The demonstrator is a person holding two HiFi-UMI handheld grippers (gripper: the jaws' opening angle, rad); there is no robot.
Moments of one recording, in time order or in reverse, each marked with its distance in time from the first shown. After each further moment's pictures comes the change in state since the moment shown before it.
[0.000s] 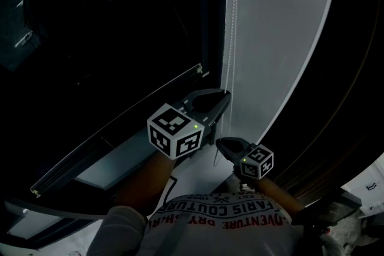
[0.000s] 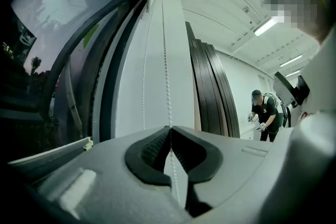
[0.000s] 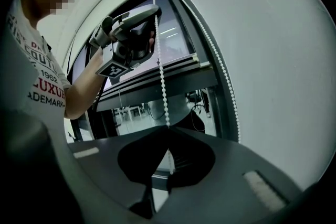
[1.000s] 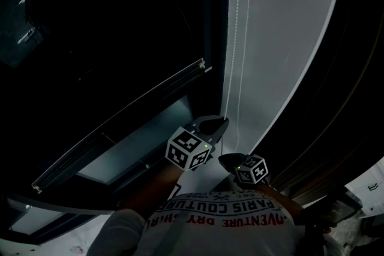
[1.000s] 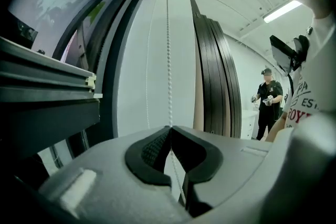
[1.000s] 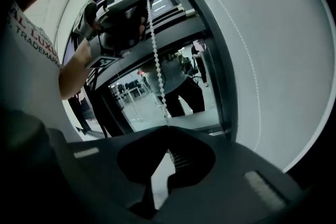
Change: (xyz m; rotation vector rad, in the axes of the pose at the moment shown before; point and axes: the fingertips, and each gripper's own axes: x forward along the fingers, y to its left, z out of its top) left arm -0.005 -0.006 -0.140 -0.049 0.188 0.049; right arm -0.001 0.002 -0.135 0.137 0.297 0.002
